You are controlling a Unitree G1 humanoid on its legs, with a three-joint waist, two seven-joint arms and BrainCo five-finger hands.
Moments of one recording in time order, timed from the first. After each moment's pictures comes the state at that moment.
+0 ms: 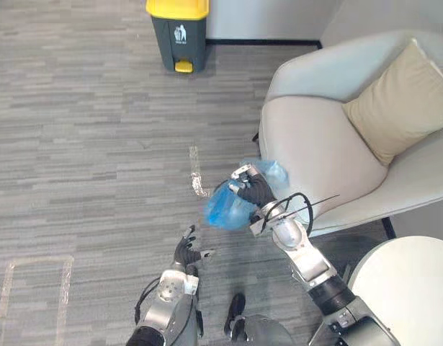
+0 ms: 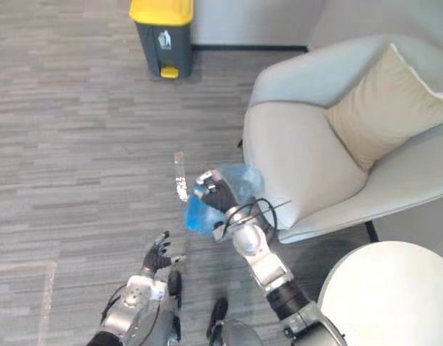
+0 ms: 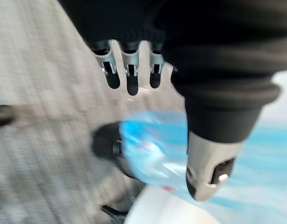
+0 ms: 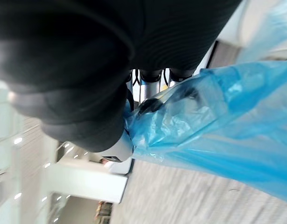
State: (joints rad) left arm 0.02 0.11 -0.26 0.47 0.07 -0.17 0.17; right arm -0.31 -0.24 0.43 0.03 -0.05 -0.18 -0.06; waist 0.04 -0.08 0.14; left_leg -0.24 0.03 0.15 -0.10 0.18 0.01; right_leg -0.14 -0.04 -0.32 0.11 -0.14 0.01
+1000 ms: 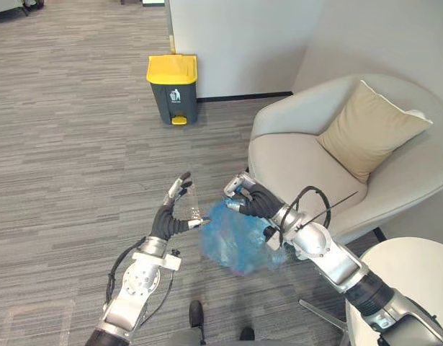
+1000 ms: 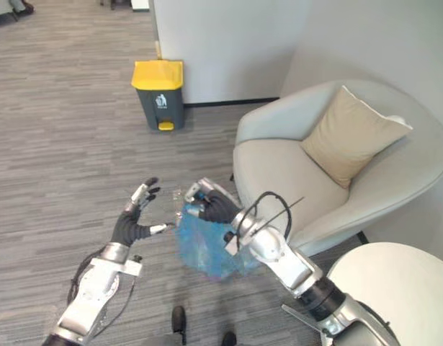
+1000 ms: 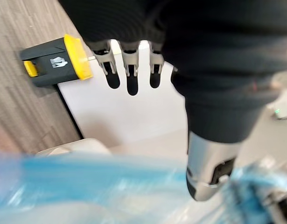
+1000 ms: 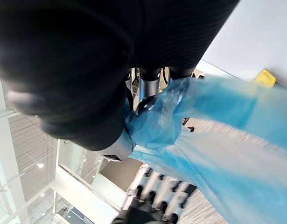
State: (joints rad) left arm 0.10 0.38 -0.25 -0.09 -0.05 -0.34 0.12; right arm -0.35 -0.56 0.57 -0.14 0.00 -0.30 0.04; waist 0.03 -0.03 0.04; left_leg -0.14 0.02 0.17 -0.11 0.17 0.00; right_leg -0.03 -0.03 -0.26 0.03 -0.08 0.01
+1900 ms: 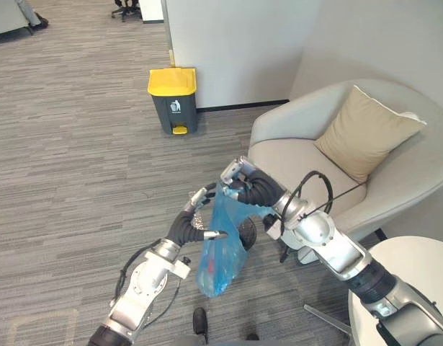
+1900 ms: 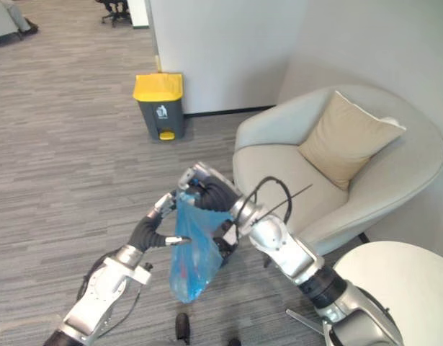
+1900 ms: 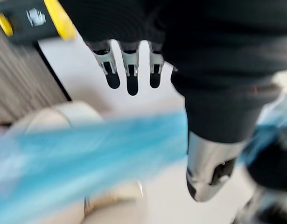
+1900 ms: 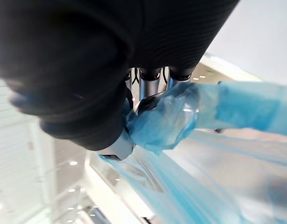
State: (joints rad) left arm 0.03 0.38 -0.39 -0.02 -0.04 -0.34 0.00; right arm -0.50 -0.54 0.55 -0.23 0.04 -0.31 0.04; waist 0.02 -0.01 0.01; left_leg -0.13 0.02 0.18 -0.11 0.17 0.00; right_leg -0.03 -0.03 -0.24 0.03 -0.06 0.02
